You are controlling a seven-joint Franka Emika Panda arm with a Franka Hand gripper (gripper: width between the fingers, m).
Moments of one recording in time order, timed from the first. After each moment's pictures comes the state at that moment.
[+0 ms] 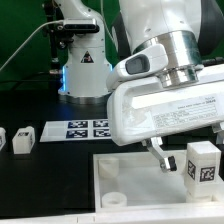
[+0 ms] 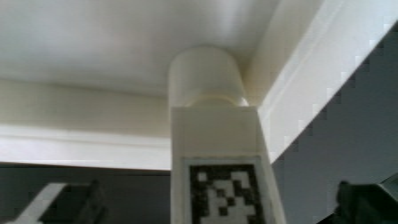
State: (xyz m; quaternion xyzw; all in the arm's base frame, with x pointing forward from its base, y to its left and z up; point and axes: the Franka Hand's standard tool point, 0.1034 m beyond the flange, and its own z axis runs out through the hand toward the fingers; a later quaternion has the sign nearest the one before) arm 0.615 0.115 0.068 -0.96 -0.11 -0.27 0.06
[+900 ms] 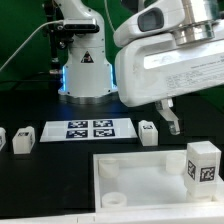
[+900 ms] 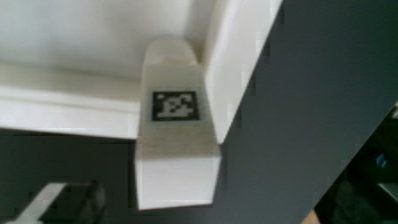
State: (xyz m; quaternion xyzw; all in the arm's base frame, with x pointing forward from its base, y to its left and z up) arm 0.607 0.131 0.117 -0.99 -0.11 -0.09 0.08
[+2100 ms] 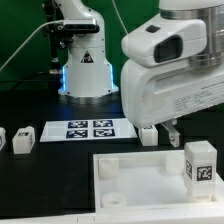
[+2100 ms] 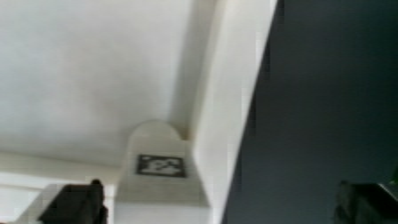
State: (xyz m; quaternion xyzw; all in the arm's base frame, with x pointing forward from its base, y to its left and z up) arm 0.616 0.125 0.105 -0.99 -0.07 0.03 0.08
